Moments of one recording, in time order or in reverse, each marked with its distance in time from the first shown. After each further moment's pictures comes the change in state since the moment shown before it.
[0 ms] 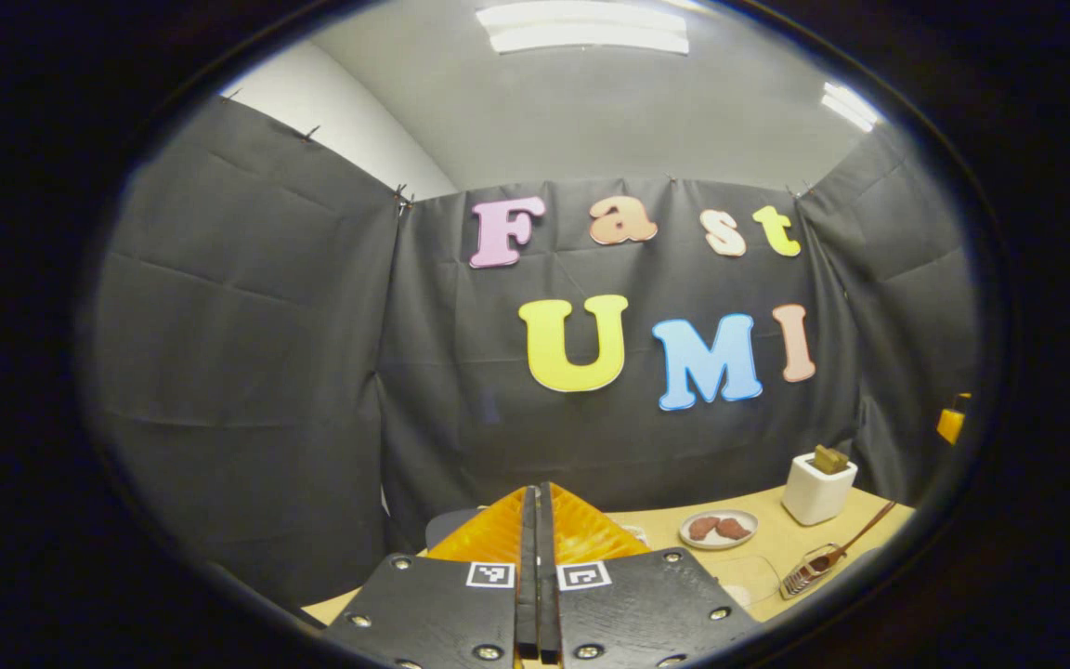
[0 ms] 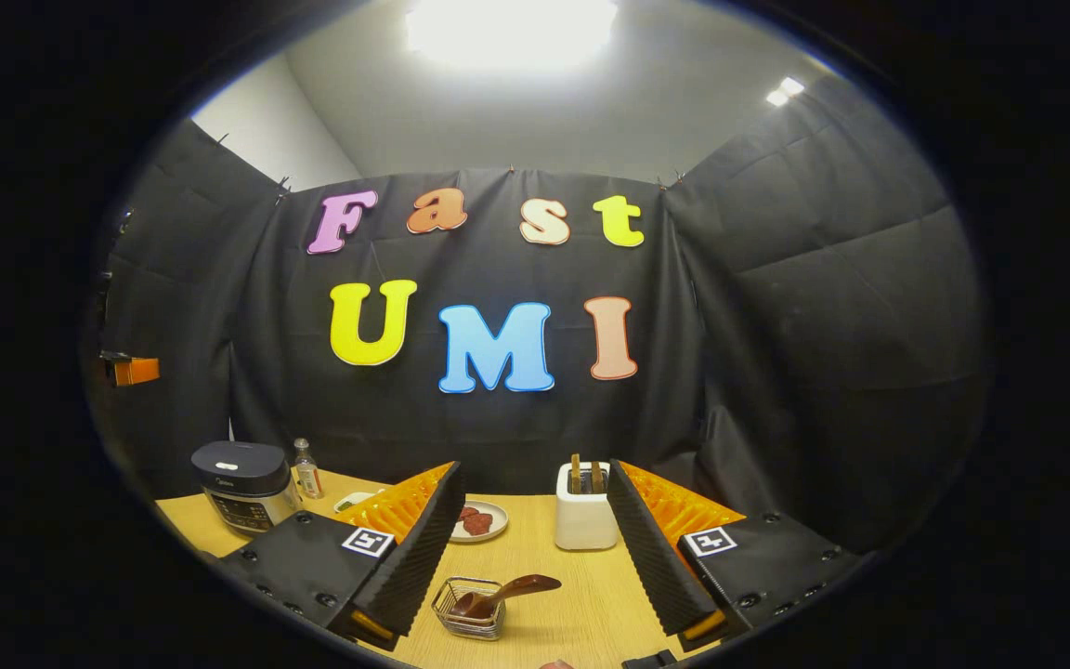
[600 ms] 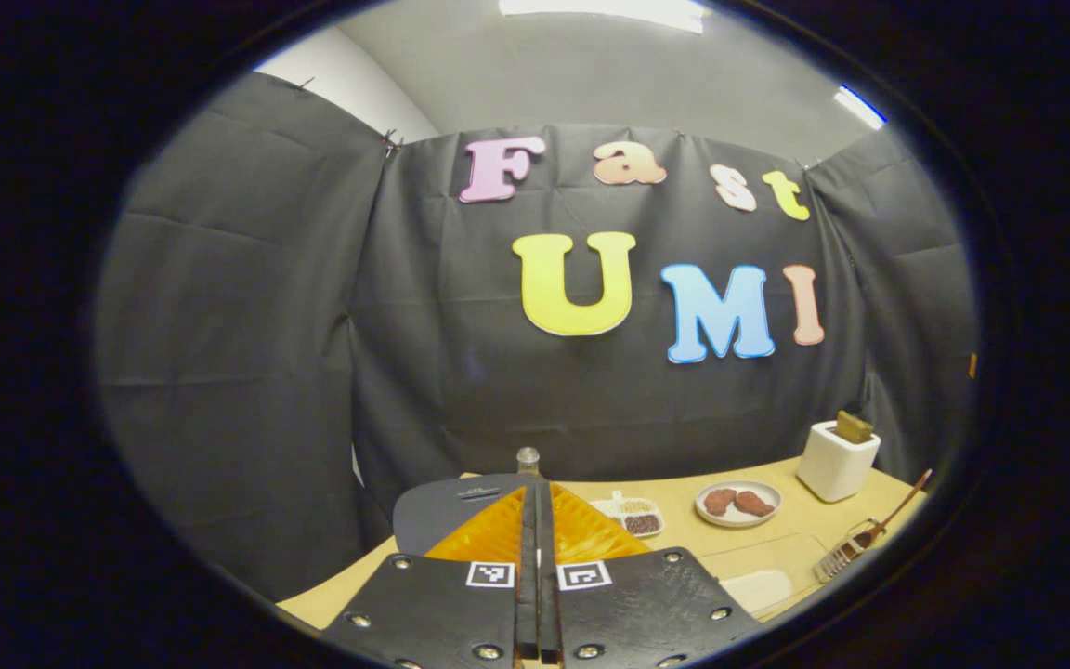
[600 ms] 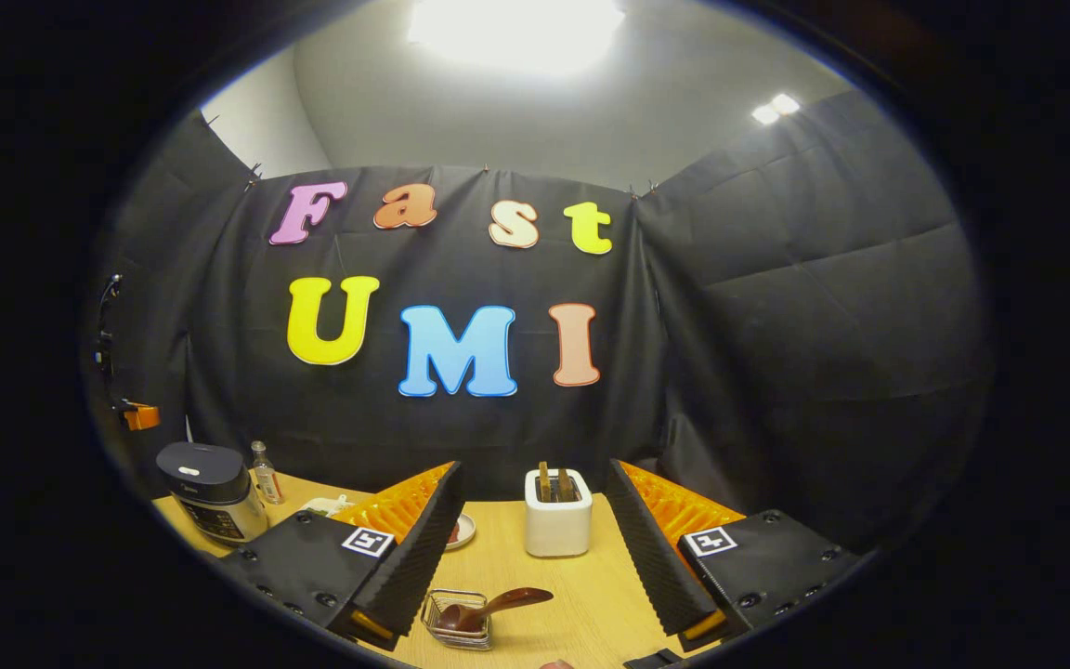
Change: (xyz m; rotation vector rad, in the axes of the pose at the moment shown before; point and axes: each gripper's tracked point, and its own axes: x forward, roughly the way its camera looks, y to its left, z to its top) left arm 0.113 0.015 -0.111 -0.035 0.149 -0.062; right arm 0.014 0.002 0.011 -0.034 -0.007 -0.162
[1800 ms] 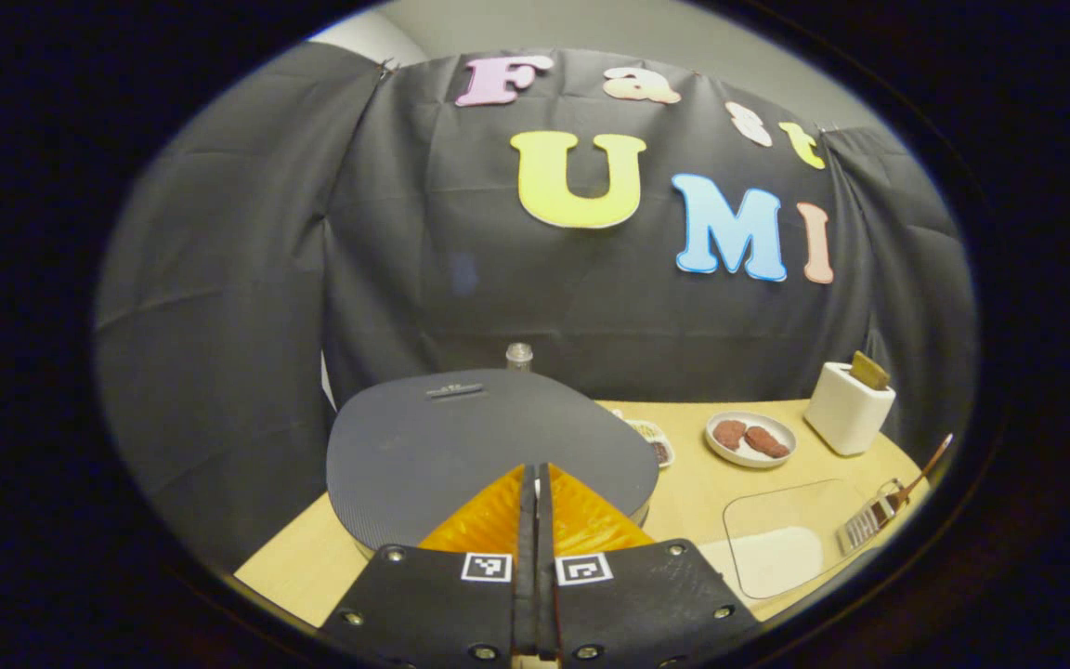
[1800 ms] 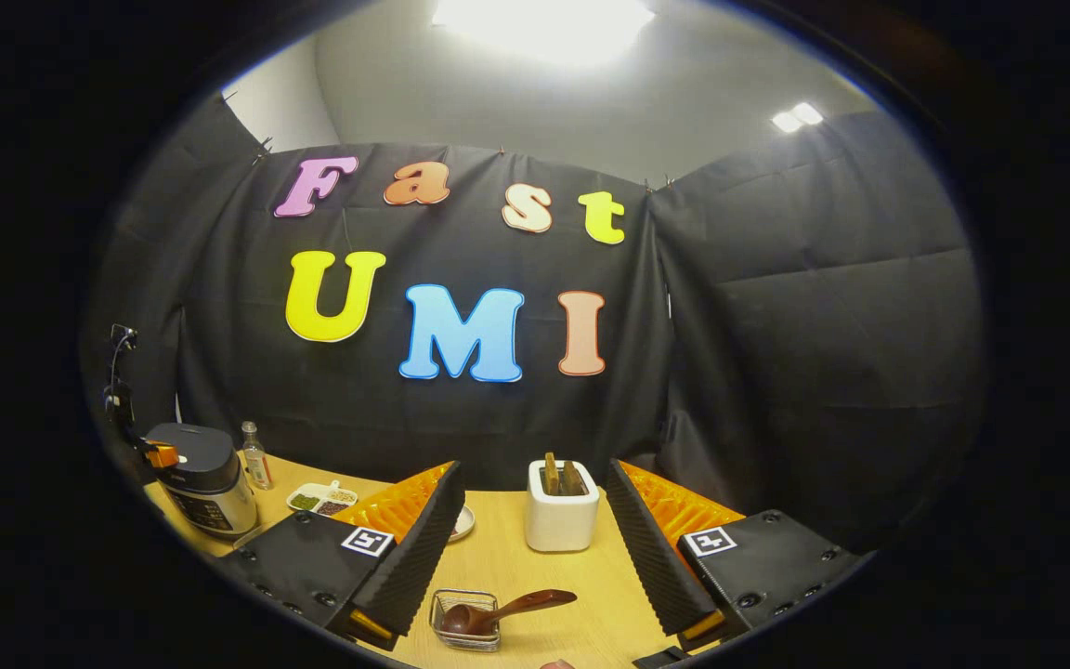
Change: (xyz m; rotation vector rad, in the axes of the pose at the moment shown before) left arm 0.057 -0.005 -0.124 -0.017 0.237 -0.028; right arm 0.016 0.033 -0.007 -0.039 0.040 0.006
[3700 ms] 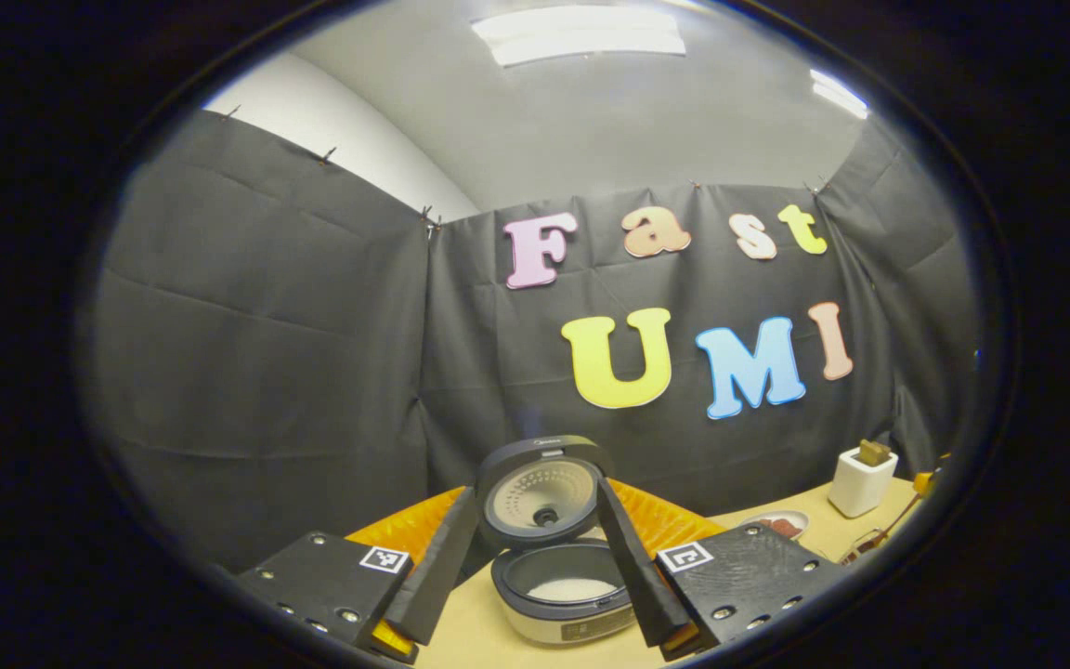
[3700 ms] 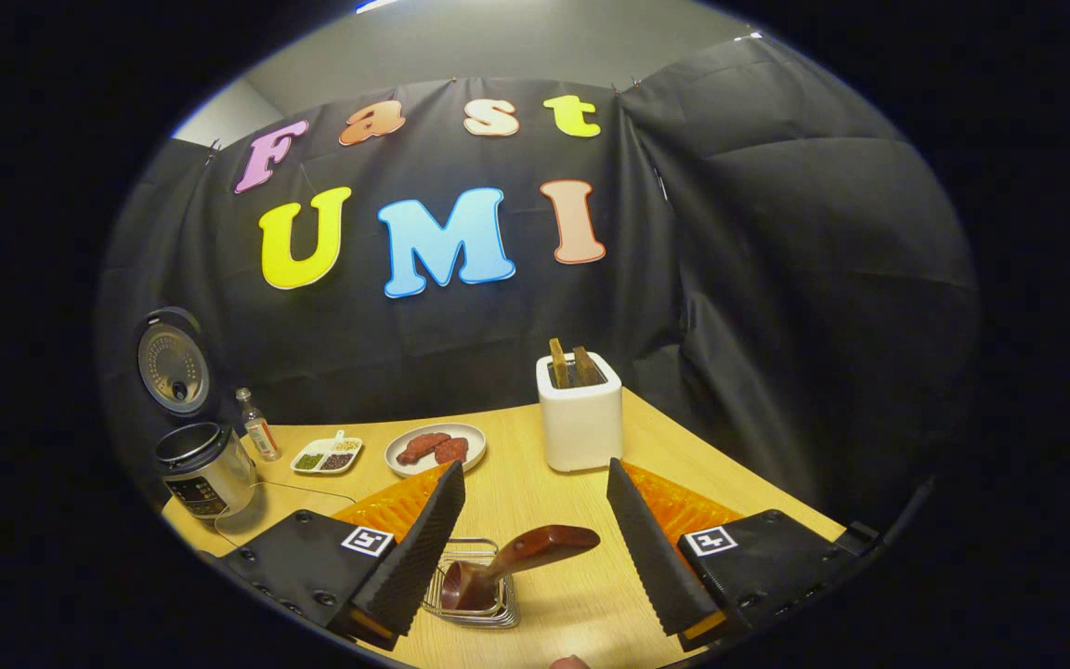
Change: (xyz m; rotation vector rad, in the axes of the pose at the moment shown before) left arm -0.253 0.038 0.193 0.090 -0.453 0.211; right arm 0.042 -0.012 -0.153 0.187 0.300 0.032
